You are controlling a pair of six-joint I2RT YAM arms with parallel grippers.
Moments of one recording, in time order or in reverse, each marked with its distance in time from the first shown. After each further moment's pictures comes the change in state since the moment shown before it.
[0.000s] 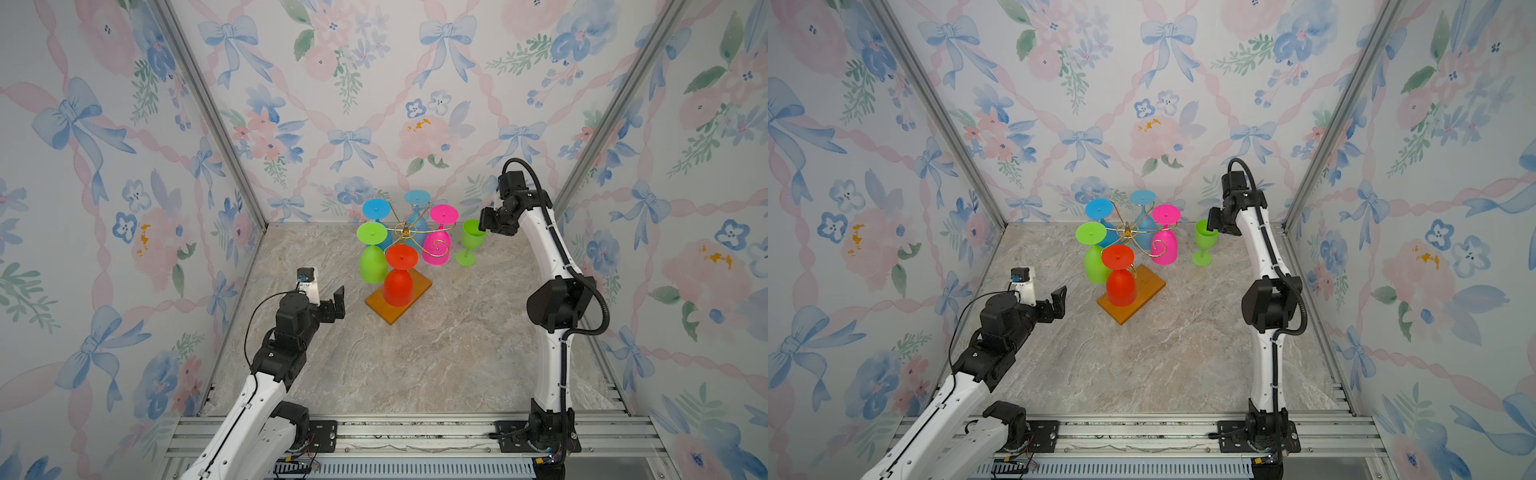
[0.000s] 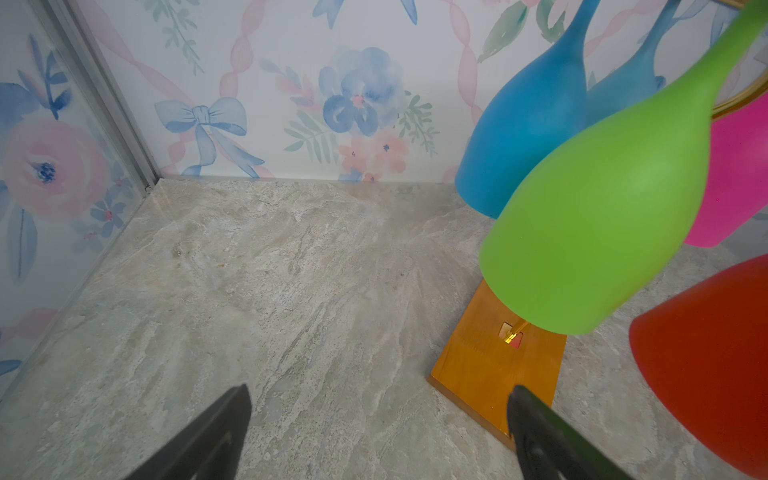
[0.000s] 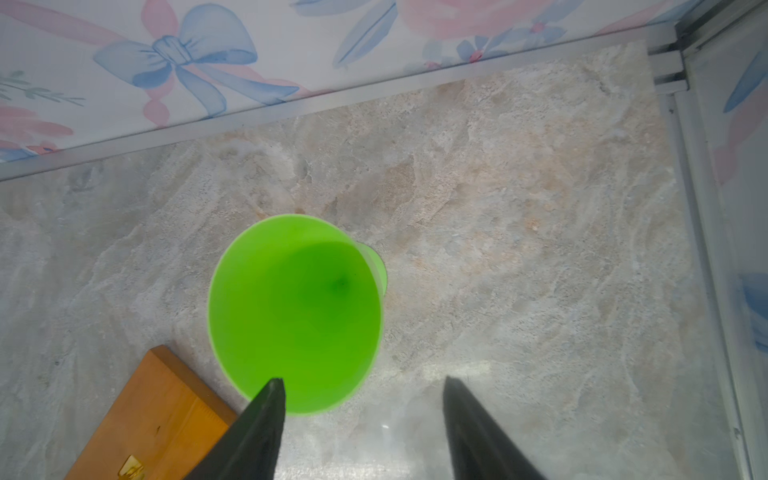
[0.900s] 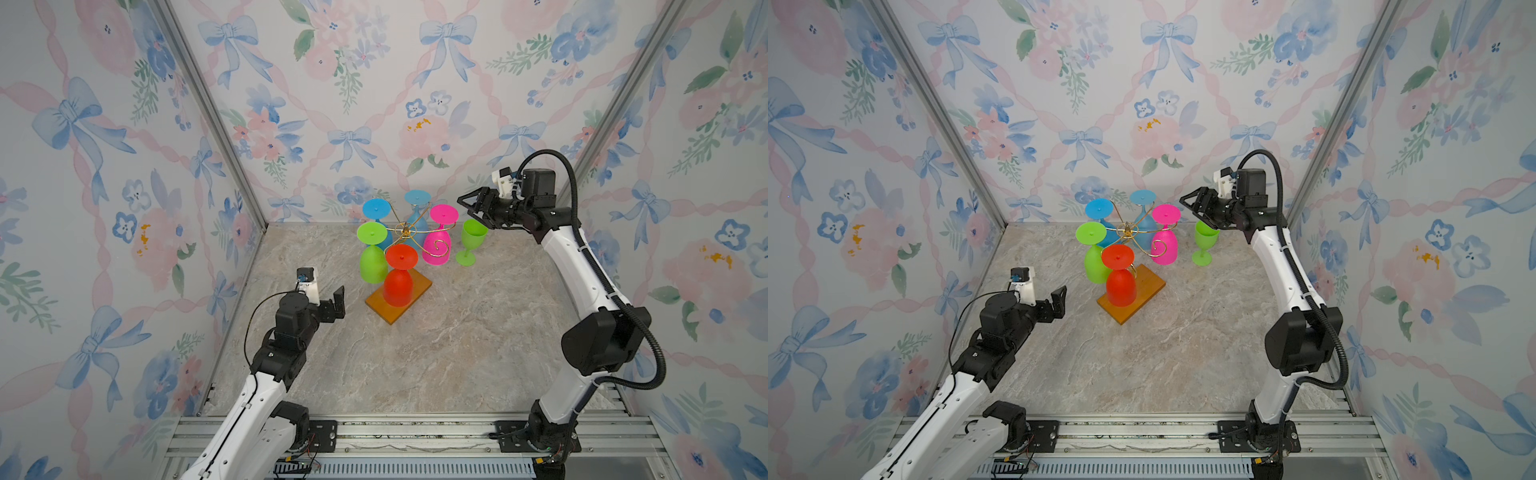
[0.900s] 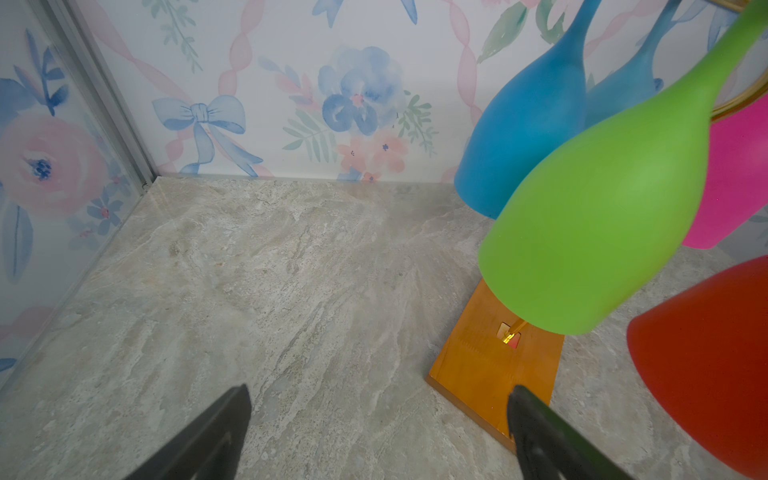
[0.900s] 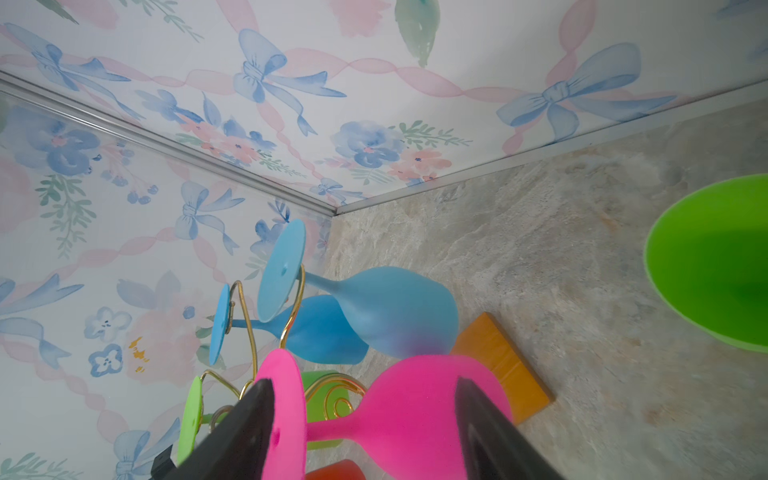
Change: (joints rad) left arm 0.004 0.000 0.000 0.000 0.008 -0.007; right arm 0.036 -0.444 -0.582 0.649 -0.688 0.439
